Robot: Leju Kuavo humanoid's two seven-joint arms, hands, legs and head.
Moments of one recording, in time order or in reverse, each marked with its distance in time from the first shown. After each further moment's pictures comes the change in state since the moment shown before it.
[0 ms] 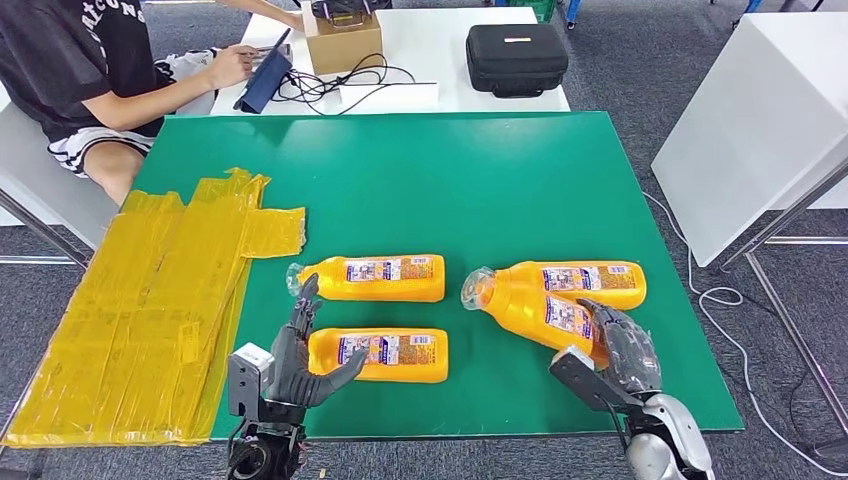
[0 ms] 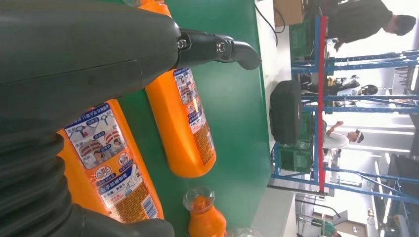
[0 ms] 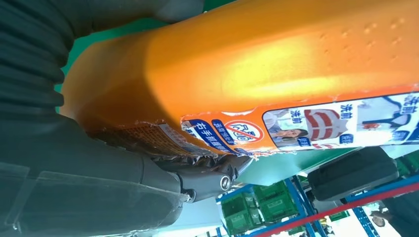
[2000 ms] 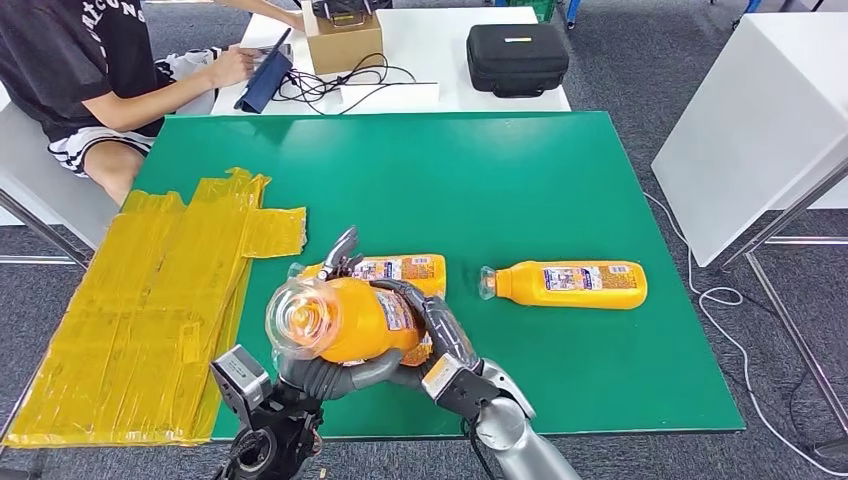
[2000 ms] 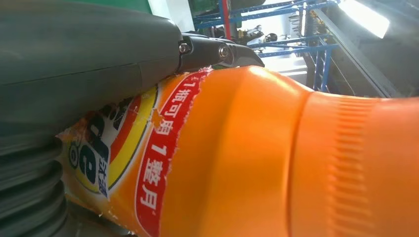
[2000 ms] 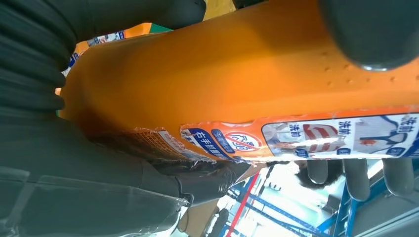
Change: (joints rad) left arm -0.086 0.061 -0.233 -0.272 0.024 0.011 0.021; right arm -0.209 0.314 0.473 0.101 -0.494 0.223 -0.376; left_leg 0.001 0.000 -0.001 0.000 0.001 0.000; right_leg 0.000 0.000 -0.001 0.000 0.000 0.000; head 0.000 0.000
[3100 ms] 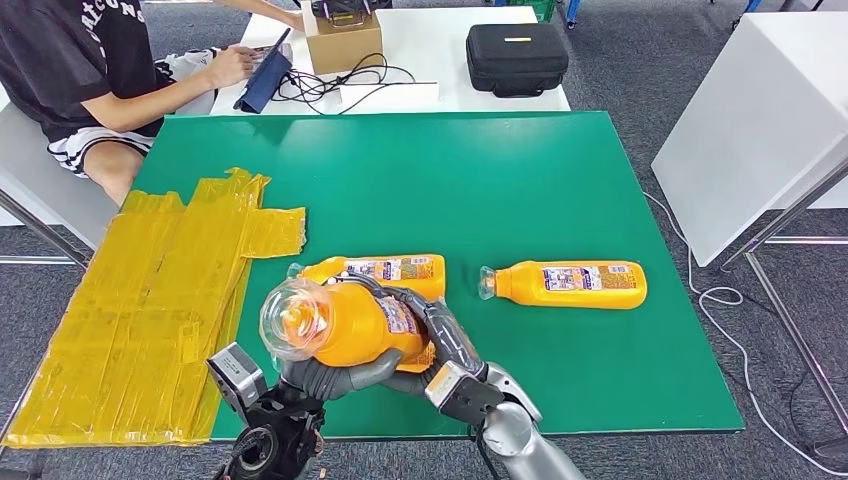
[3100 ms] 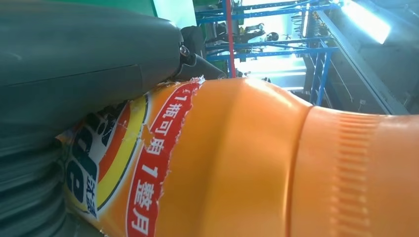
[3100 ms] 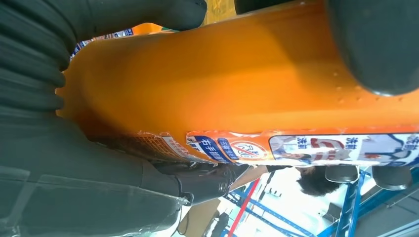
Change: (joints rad) left arm -0.004 0.004 -0.006 0.016 0.070 0.021 -0.023; right arm 0.017 -0.034 0.016 -0.042 0.001 -0.012 0.017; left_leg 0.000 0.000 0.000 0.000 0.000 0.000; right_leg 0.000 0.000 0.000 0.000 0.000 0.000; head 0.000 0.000
